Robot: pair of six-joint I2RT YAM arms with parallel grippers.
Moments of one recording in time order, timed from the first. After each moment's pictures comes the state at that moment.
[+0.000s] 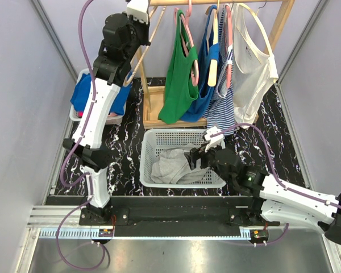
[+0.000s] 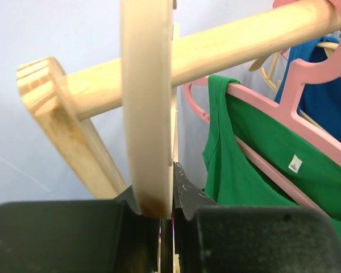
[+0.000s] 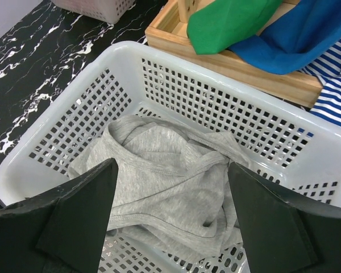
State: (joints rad) left arm -0.42 1.96 2.54 -0.48 -0.08 0.15; right arm 1.05 0.88 0.61 -0.01 0.41 0.27
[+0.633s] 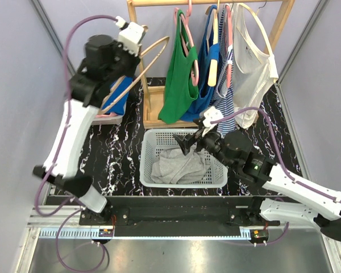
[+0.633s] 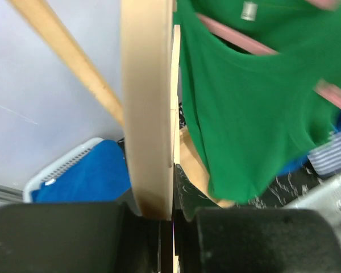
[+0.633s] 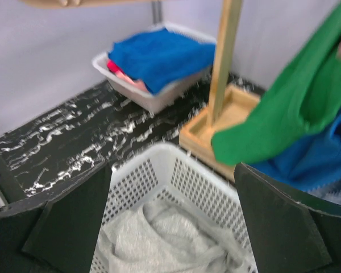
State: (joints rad) left arm -0.41 1.61 2.13 -0.73 0.04 0.23; right arm 1.05 0.96 0.92 0.02 0.30 0.04
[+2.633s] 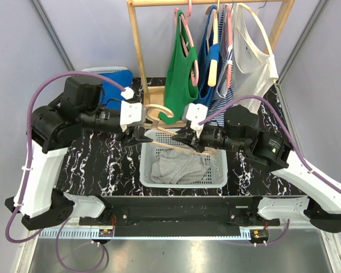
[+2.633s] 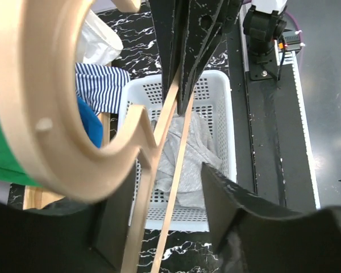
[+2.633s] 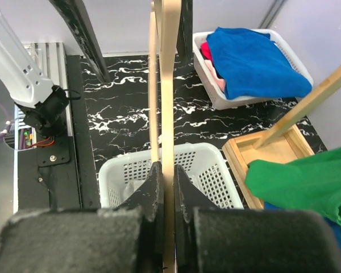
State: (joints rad) left arm -0.64 1.30 2.09 -1.36 0.75 0.67; right arm 1.05 1.13 1.48 -0.54 -0.19 -0.25
